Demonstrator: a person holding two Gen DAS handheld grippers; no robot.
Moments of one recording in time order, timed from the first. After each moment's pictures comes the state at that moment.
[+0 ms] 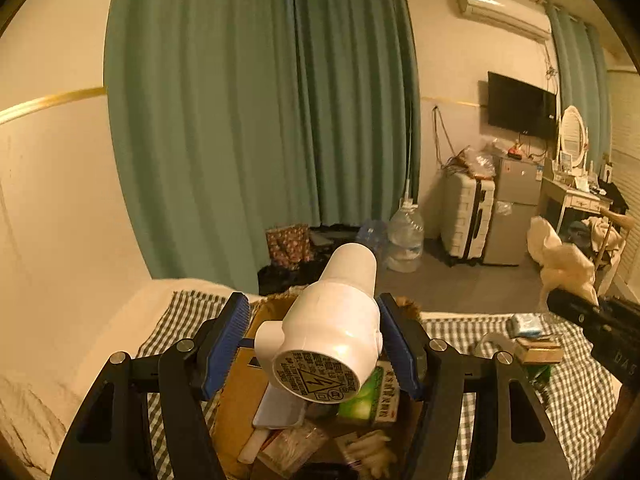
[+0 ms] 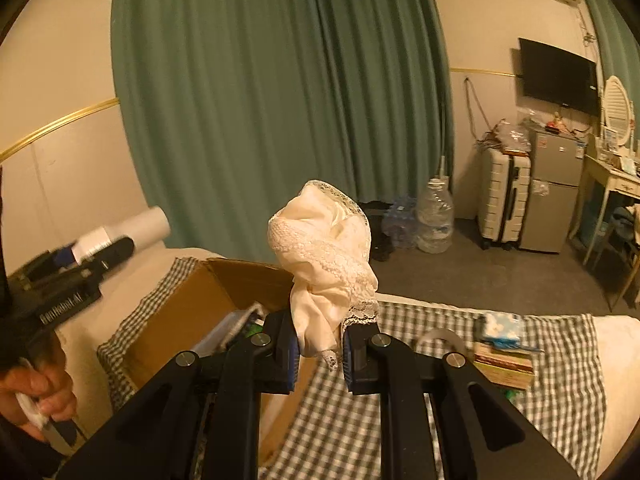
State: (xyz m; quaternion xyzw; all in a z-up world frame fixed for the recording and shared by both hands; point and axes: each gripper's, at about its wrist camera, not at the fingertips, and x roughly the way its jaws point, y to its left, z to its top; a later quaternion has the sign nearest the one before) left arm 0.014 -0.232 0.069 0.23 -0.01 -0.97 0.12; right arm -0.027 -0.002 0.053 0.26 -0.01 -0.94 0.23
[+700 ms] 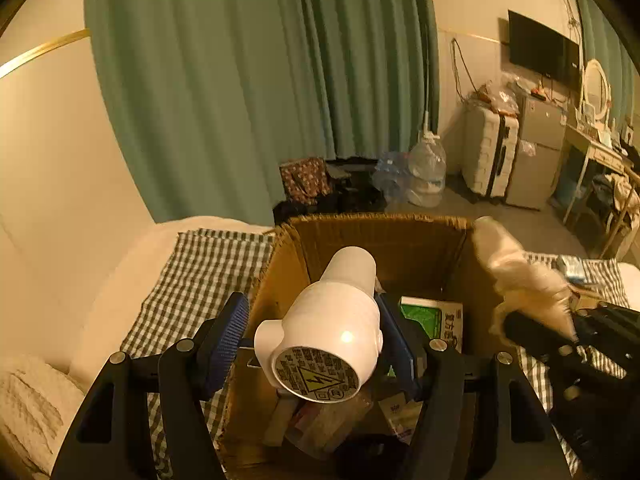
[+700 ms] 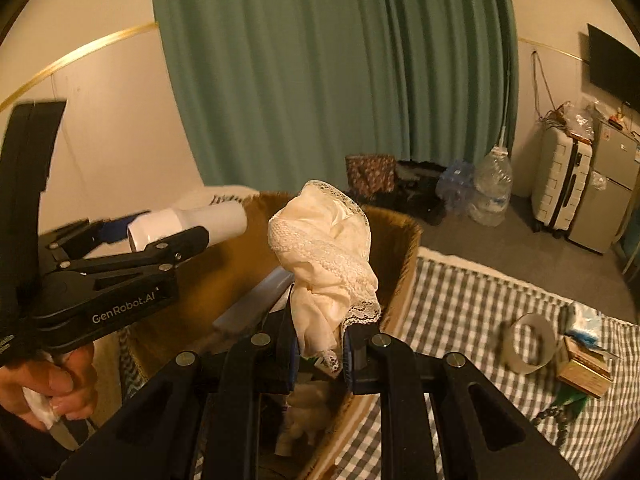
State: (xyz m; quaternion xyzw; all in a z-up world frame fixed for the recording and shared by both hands) left arm -0.026 -0.267 0.001 0.35 -0.02 -0.93 0.14; right arm -0.057 -0.098 -0.023 0.33 0.04 -0.89 0.31
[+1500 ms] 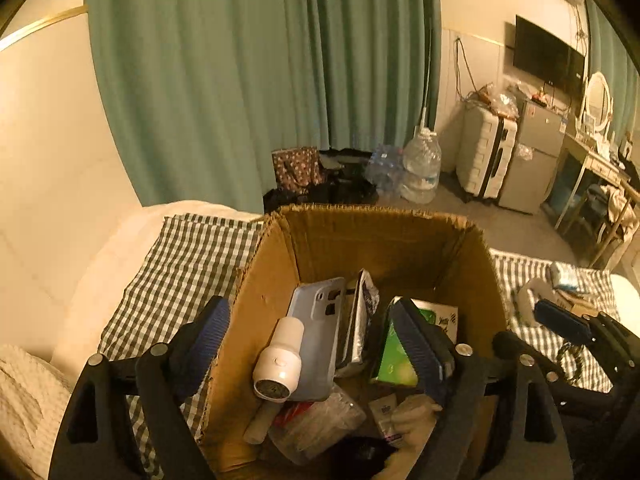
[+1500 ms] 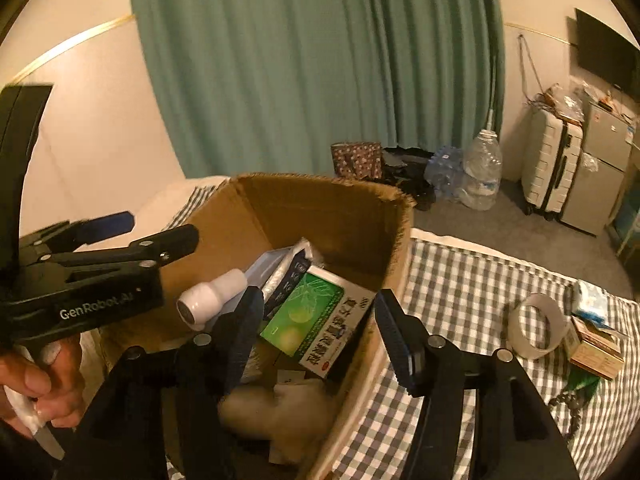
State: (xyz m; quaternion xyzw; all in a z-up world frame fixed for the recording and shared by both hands) left arm -0.035 -0.277 -0.001 0.36 0.02 -0.92 0.12; right arm -0.067 -0.096 -0.041 0.34 0.02 -0.90 0.27
